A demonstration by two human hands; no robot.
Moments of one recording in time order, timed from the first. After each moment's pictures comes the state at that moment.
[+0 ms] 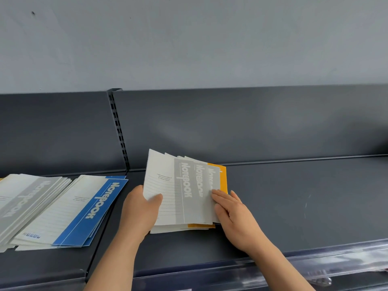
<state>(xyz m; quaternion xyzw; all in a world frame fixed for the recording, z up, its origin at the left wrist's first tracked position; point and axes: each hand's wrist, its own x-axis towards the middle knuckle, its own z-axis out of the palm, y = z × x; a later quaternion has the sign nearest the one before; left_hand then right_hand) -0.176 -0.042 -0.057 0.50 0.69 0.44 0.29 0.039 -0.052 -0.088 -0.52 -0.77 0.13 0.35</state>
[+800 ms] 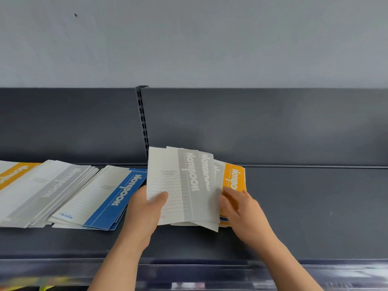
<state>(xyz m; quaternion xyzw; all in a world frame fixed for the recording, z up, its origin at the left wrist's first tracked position) -0.199 -0.073 -0.053 0.43 0.61 0.54 0.38 0.016 -0.051 -0.079 -0.55 -0.74 0.17 0.36</state>
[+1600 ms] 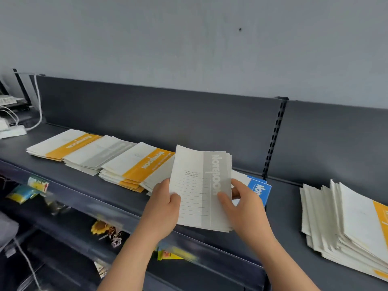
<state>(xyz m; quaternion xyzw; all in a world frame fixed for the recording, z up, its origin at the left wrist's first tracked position) -0.454 -0.157 -0.043 0.49 0.72 0.46 0.18 -0.282 -0.081 -0.041 -0.44 -0.75 0.32 0.38</state>
